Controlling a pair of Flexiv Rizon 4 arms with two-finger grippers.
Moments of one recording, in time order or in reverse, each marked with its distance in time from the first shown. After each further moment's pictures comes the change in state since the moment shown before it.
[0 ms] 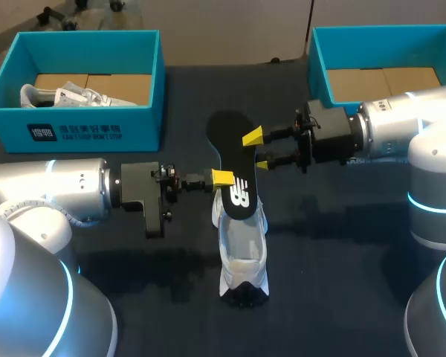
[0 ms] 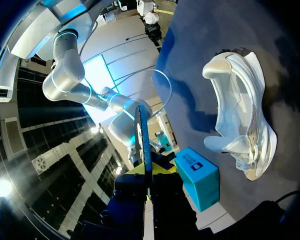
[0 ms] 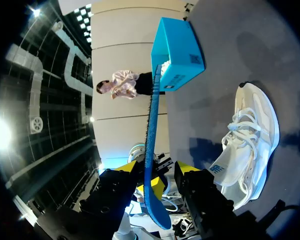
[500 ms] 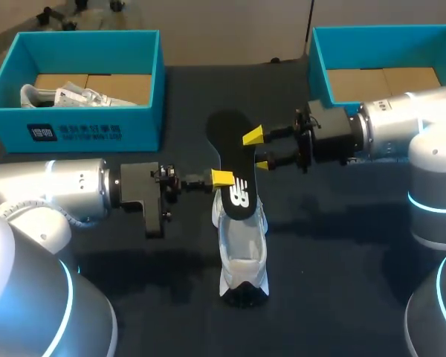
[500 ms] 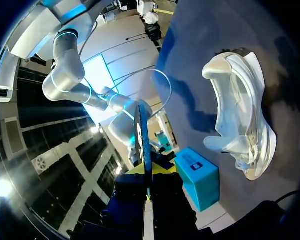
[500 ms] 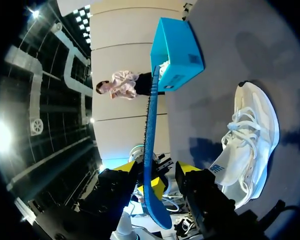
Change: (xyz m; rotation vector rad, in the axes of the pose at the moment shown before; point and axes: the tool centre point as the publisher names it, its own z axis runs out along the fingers) left arm 0.000 0.000 0.000 0.000 0.000 0.000; right arm 0.000 0.001 -0.001 -0.002 0.002 0.015
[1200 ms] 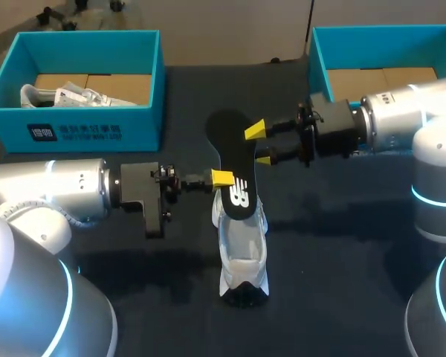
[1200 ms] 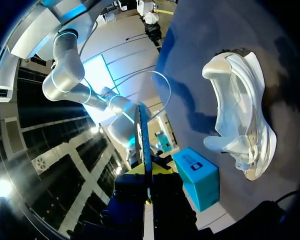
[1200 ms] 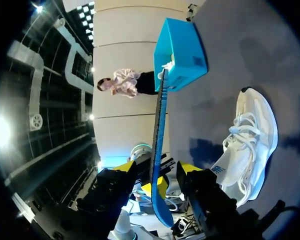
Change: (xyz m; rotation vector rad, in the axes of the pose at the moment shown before) left arm 0.000 0.000 0.000 0.000 0.000 0.000; right arm 0.008 0.002 -0.005 0.009 -0.005 -0.032
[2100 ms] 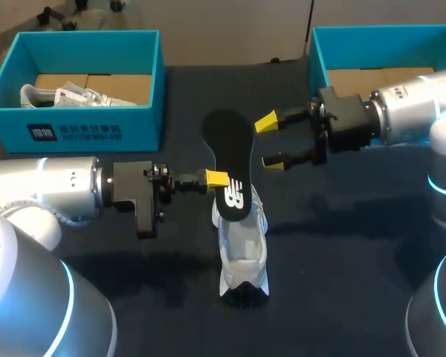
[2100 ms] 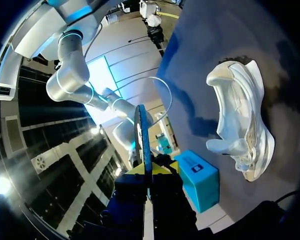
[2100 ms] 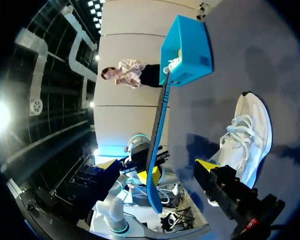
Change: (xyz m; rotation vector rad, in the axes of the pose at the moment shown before) left arm -0.009 -0.003 -0.009 0.017 -0.004 -0.016; right arm 0.003 -0.009 -0.020 0.068 -0.010 -0.097
